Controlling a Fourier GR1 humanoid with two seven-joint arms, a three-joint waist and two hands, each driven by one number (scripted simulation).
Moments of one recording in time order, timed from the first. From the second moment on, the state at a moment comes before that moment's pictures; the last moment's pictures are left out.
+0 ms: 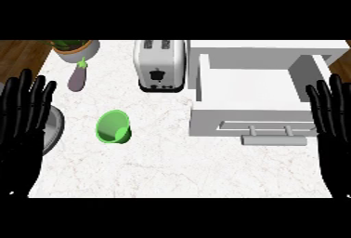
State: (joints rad) left arm -0.03 0.11 -0.01 -2.10 0.01 -0.02 -0.02; right arm 0.00 -0.09 0.02 -2.10 0.00 0.02 -0.04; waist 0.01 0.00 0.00
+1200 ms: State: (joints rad) left arm -0.19 0.02 -0.02 -1.82 0.18 -0.06 0.01; right arm -0.04 -0.06 0.03 -2.06 -0.09 0.07 0.09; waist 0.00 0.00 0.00
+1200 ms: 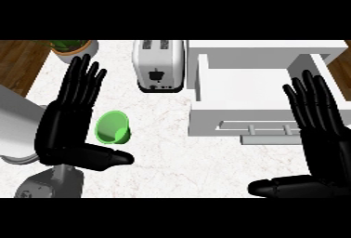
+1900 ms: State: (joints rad) left arm -0.15 0.03 0.01 -1.74 0.17 -0.07 -0.02; right arm -0.10 -0.07 -0.01 -2.06 -0.10 0.07 0.13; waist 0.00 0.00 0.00
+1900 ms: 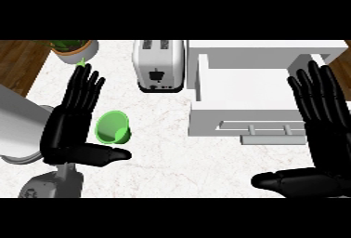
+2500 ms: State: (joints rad) left arm -0.08 0.03 0.03 -1.58 0.12 -0.07 -0.15; right arm -0.09 -0.06 -0.01 -2.07 -0.10 0.08 0.13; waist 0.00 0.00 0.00
